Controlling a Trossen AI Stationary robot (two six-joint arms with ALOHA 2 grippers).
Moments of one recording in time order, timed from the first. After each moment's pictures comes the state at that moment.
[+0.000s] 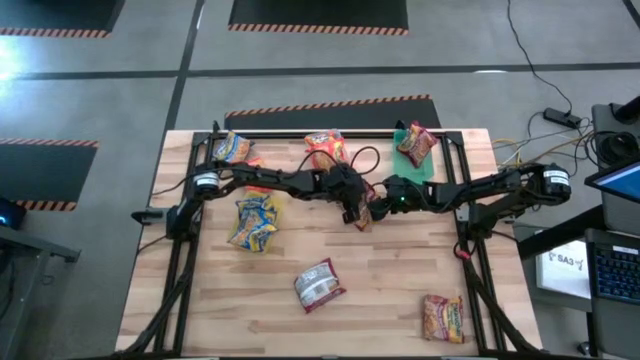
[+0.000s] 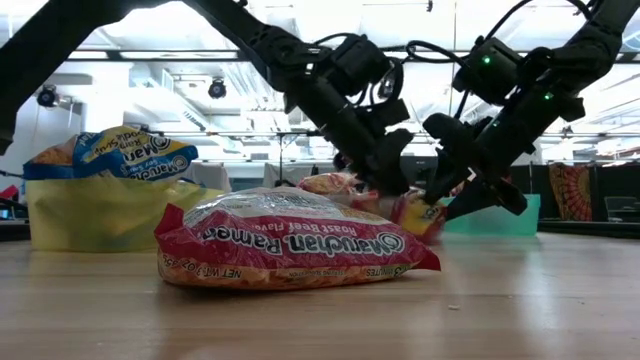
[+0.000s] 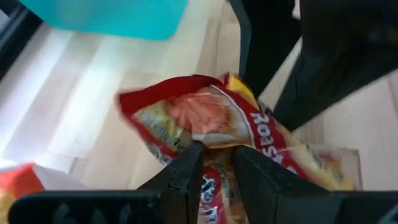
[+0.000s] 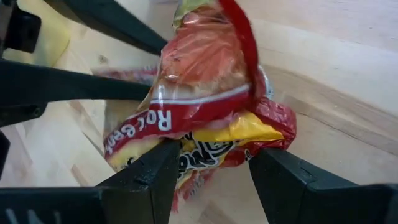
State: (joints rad) left arm 0.15 2.16 1.54 -0.10 -0.09 0.04; right arm -0.20 1.35 0.43 0.20 0.06 0.88
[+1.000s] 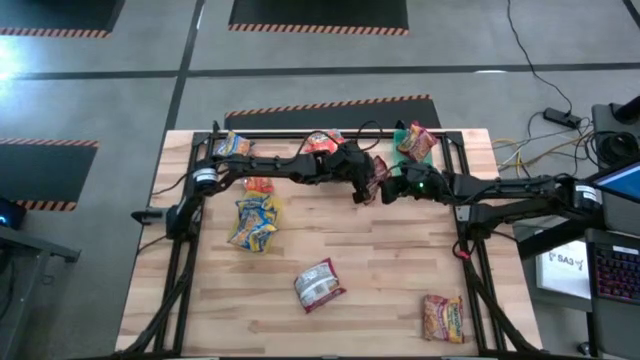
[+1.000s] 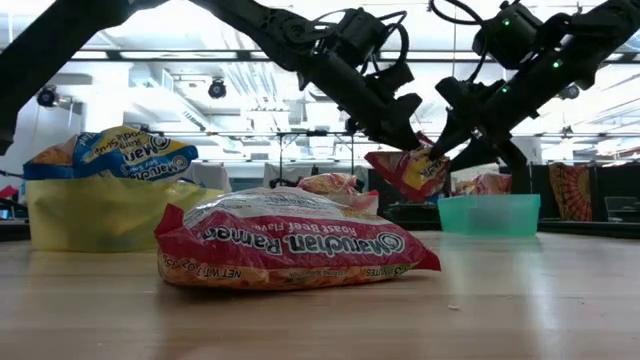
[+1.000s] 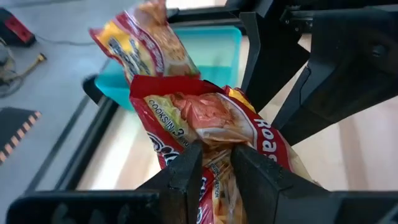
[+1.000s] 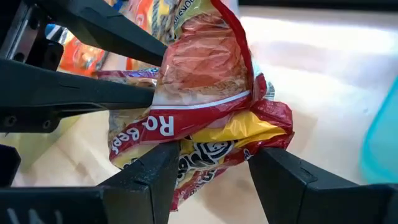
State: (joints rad) left arm 0.21 2.16 1.71 -0.11 -0.12 0.16; right arm -0.30 1.05 0.45 0.02 0.21 0.71
